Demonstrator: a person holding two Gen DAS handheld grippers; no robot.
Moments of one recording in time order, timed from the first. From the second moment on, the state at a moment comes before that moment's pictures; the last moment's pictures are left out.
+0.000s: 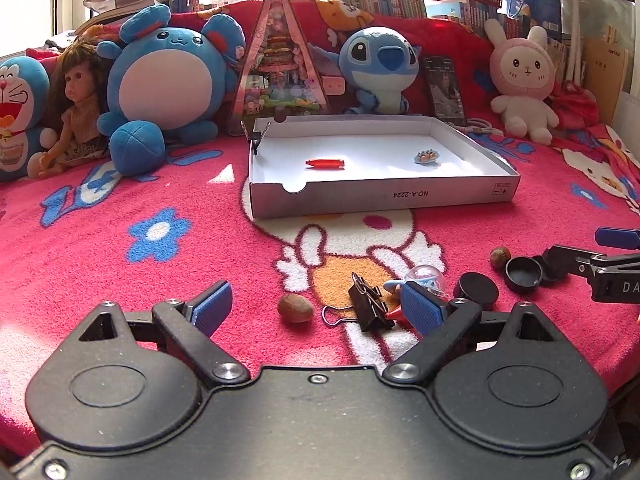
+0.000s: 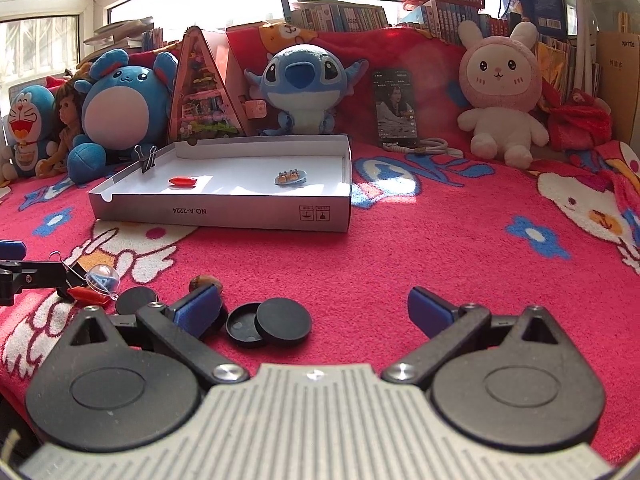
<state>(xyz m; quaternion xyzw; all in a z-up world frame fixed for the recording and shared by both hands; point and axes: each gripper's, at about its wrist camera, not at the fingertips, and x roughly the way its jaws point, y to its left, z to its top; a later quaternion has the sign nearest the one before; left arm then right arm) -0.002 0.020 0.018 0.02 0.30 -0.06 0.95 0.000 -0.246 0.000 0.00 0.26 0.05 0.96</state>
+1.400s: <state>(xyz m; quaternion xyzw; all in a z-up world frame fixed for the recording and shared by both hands) 0.009 0.035 0.005 0.02 0.33 -0.01 0.95 0.005 -0.241 -0.008 0.01 0.28 0.00 0.96</state>
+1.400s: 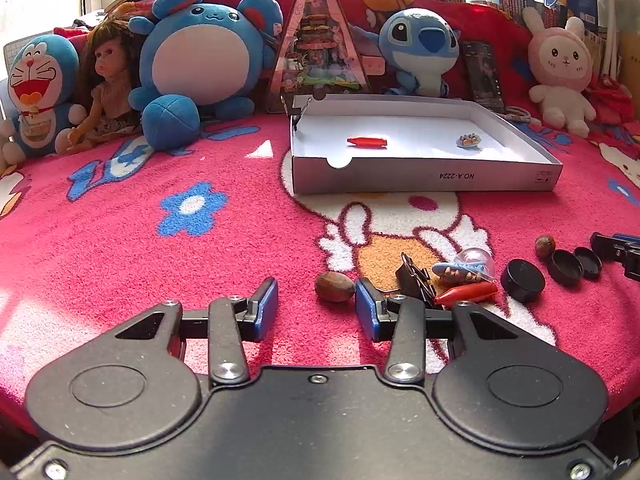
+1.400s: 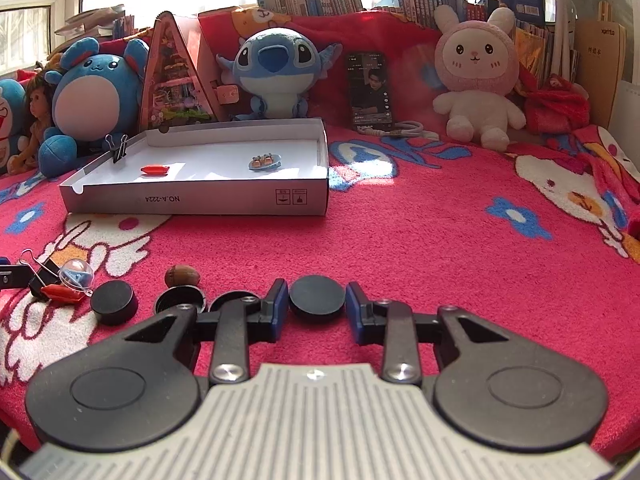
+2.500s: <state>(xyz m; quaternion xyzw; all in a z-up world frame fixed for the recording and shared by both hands) 0.085 0.026 0.074 -0.02 0.31 -0.08 0.95 0.072 -0.241 0.041 0.02 0.29 0.04 0.96</state>
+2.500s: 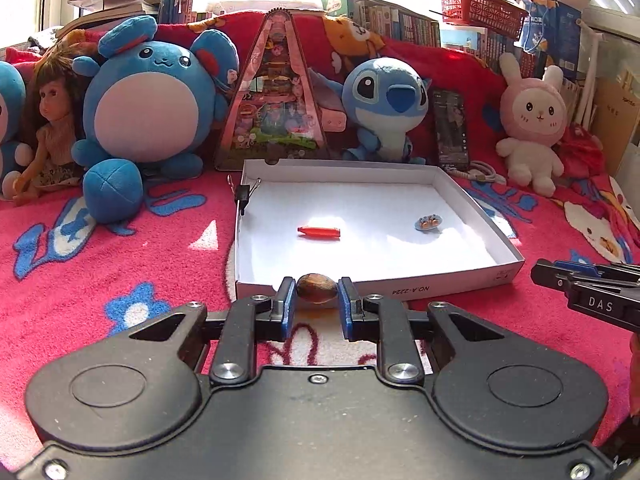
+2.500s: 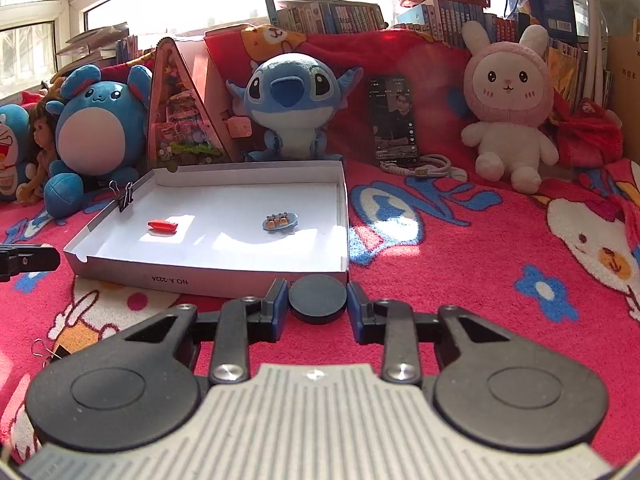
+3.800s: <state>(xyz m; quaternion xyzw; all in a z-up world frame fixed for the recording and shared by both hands) 0.231 -0.027 0.013 0.01 0.37 -0.03 0.93 0.214 -0.207 0.008 0.00 0.39 0.05 0.92</state>
